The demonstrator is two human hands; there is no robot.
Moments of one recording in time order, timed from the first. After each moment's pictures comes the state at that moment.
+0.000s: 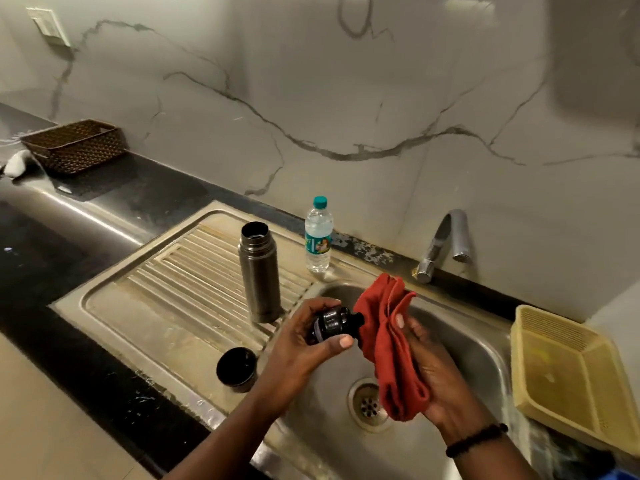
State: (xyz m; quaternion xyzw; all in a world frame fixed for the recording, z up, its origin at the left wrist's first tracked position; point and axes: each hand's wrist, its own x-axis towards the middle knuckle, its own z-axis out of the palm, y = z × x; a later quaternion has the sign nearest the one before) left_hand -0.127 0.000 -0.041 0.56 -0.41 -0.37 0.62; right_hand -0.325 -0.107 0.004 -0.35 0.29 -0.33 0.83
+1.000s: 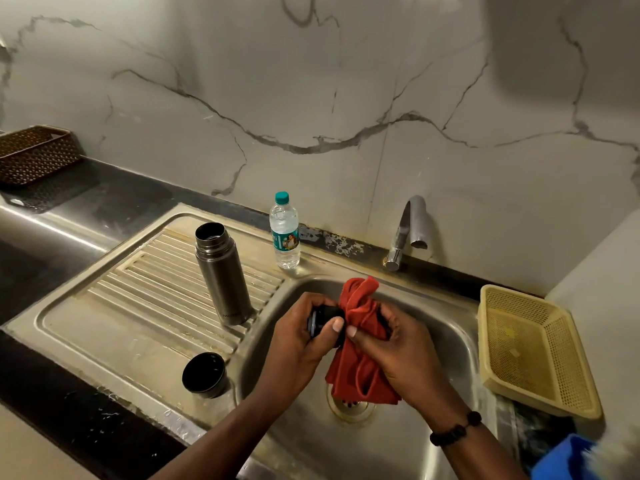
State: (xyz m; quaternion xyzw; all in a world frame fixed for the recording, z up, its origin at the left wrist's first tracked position) left_hand -0.171 -0.032 -0.033 0.56 -0.52 -0.25 0.59; right_hand -0.326 -0.096 0.003 -0.70 0.38 -0.32 0.51
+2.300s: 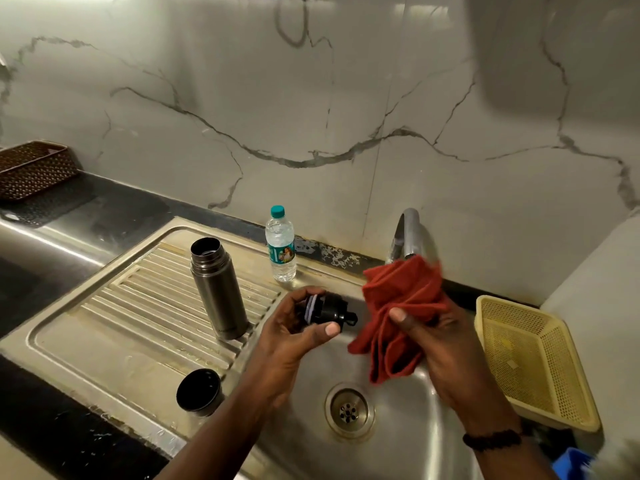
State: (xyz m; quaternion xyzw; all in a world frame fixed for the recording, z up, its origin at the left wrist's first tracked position) left_hand -0.161 -0.038 -0.007 0.45 -0.33 -0.48 0.68; right_hand -0.354 -0.123 0.024 -0.63 0.35 -0.41 0.56
